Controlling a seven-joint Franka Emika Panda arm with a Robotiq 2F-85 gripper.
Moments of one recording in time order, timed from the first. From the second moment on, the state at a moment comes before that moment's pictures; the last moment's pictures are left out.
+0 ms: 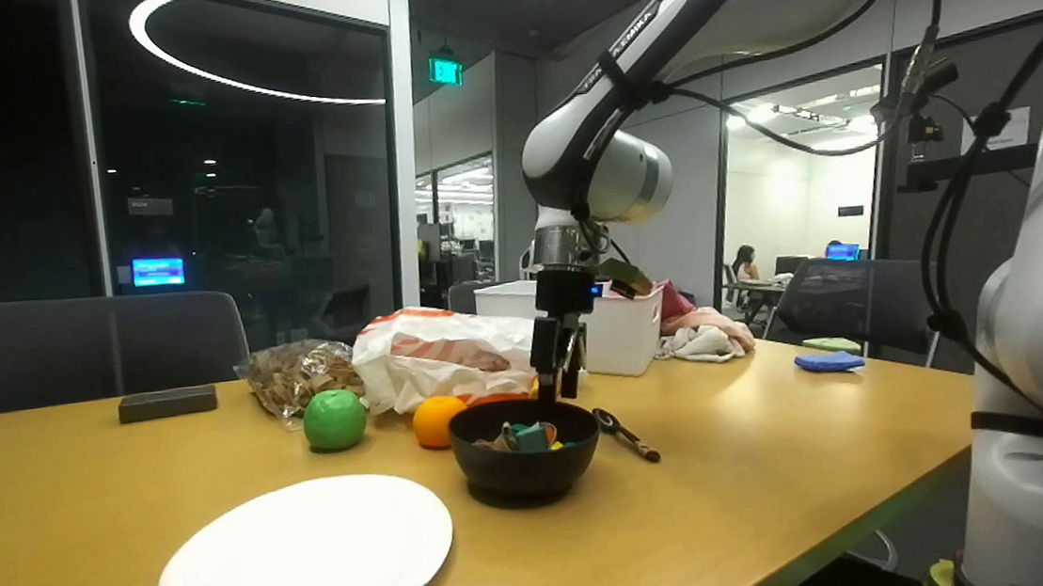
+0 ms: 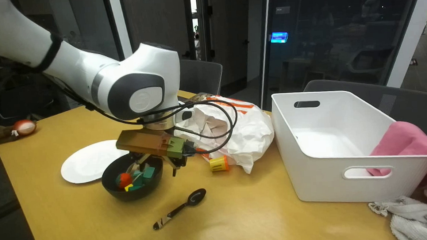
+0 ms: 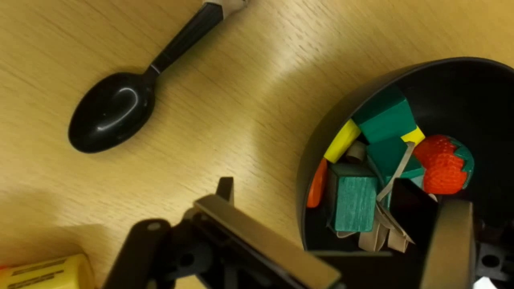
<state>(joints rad) -0.01 -0.16 -0.12 -2.46 0.18 2.23 -0.55</state>
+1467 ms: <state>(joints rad) -0.03 -0.06 -0.09 -2.41 0.14 2.26 -0.55</state>
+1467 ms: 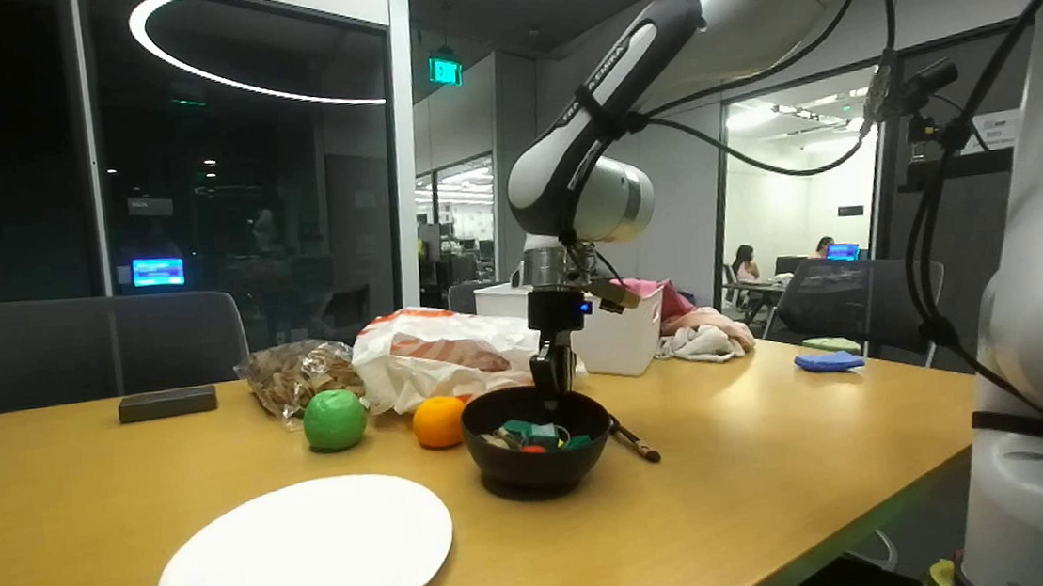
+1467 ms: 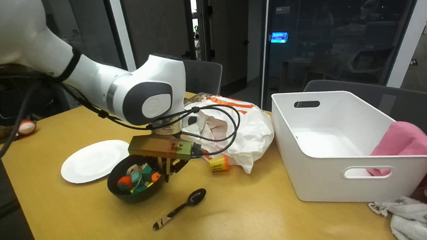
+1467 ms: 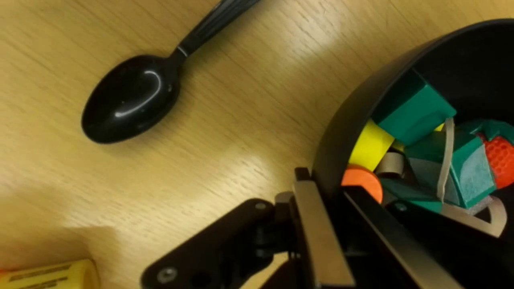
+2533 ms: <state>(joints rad) 0.04 -0.08 0.04 -2.35 -0.02 2.21 -0.19</state>
